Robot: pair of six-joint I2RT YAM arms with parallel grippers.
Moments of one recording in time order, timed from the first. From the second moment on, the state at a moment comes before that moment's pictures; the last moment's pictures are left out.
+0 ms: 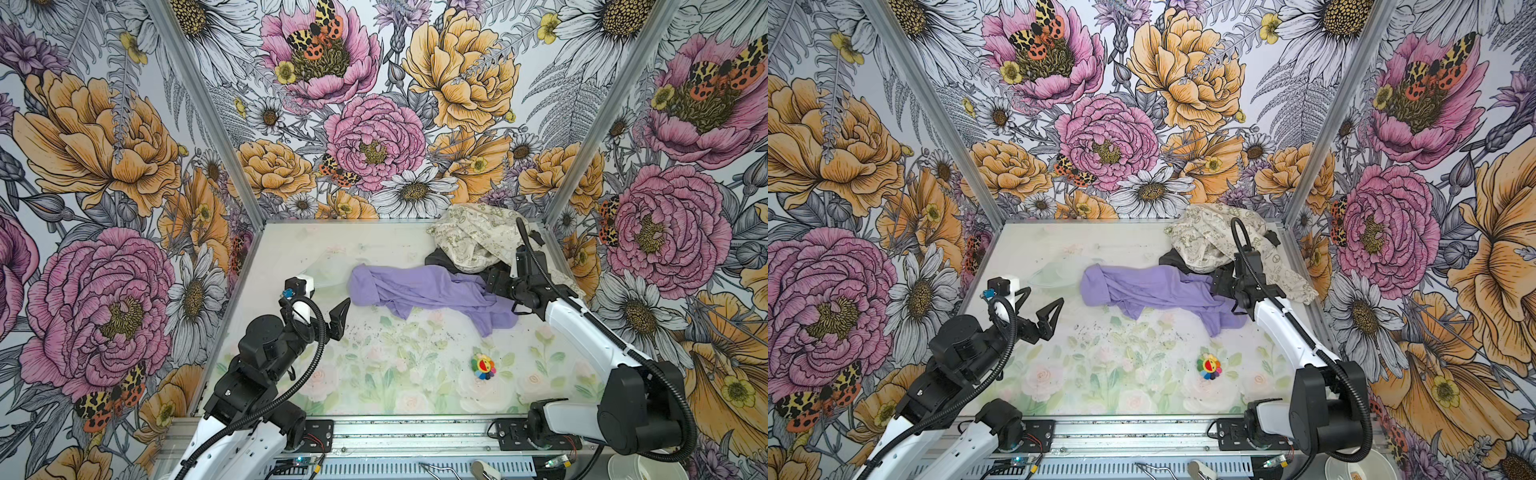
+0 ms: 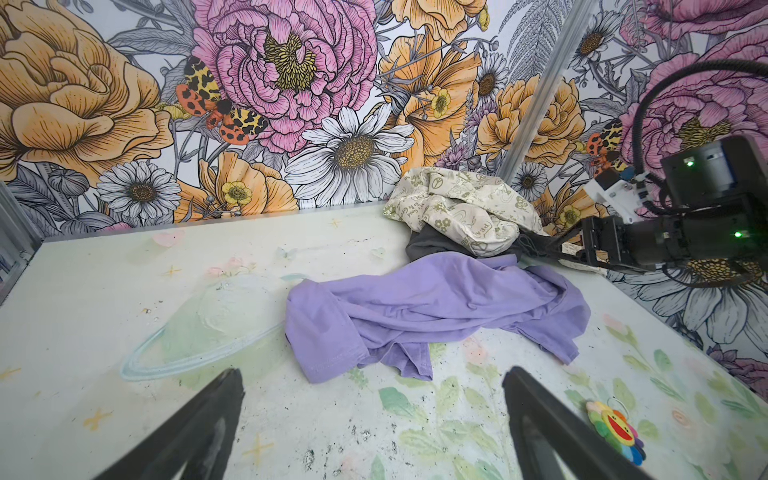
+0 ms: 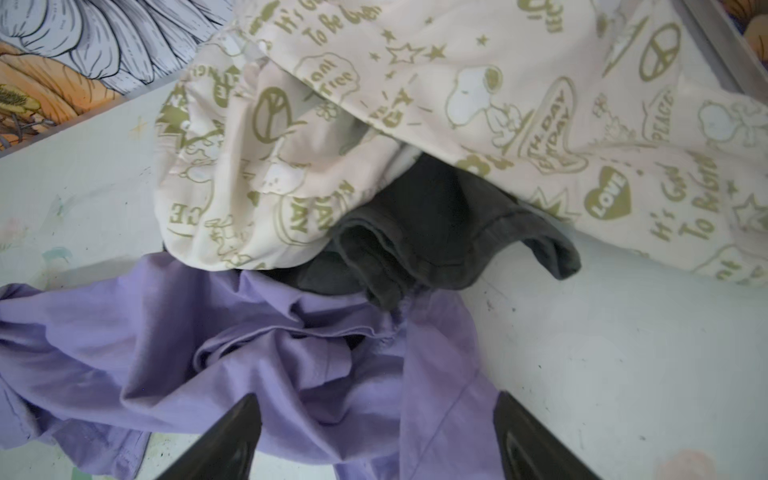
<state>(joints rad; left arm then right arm) -0.48 0.44 0.69 -0.42 -0.04 -0.17 0.08 1.30 0.86 -0.42 -0.01 0.39</state>
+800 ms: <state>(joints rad) -0.47 0.42 0.69 -0.42 -0.04 -0.17 0.05 1.41 0.81 -0.36 -0.05 0.57</state>
